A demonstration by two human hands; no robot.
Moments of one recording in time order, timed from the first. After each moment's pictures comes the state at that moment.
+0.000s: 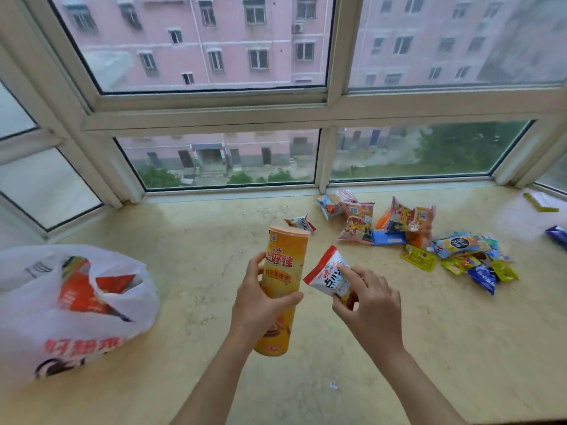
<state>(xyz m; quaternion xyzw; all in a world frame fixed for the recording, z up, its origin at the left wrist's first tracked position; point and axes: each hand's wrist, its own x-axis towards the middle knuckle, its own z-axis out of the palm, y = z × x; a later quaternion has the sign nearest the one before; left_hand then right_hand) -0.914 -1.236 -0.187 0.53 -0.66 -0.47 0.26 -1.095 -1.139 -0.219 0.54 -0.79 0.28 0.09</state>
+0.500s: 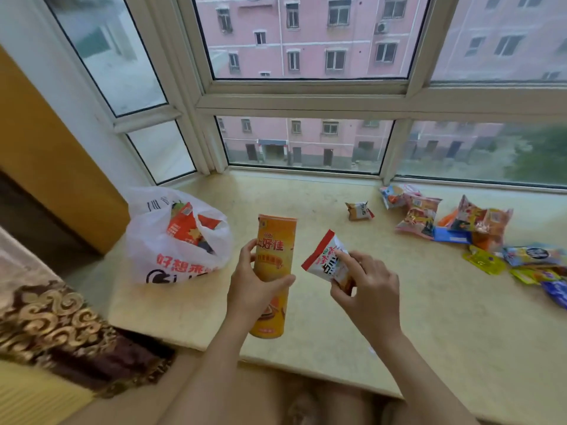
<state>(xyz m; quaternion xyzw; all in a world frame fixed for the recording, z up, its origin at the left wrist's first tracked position) -0.774 -1.143 -0.166 0.62 -0.57 -0.42 0.35 -0.984 -1.095 -0.204 0.65 -0.68 0.34 0.09</state>
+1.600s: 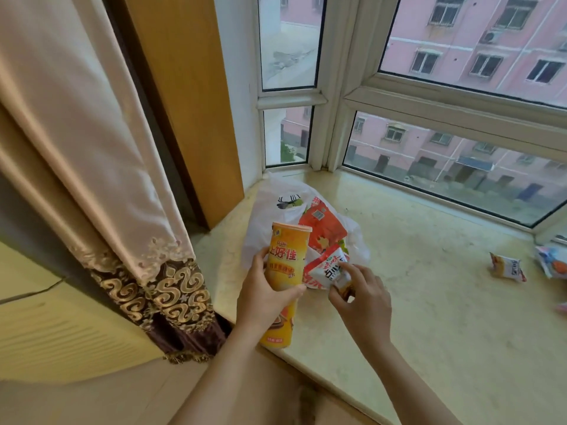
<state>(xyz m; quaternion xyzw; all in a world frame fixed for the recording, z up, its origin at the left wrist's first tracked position) -0.430 -1.249 -0.191 0.67 -0.50 -0.39 0.39 -0.622 -1.267 -0.236 0.69 -0.65 0.32 -0.07</state>
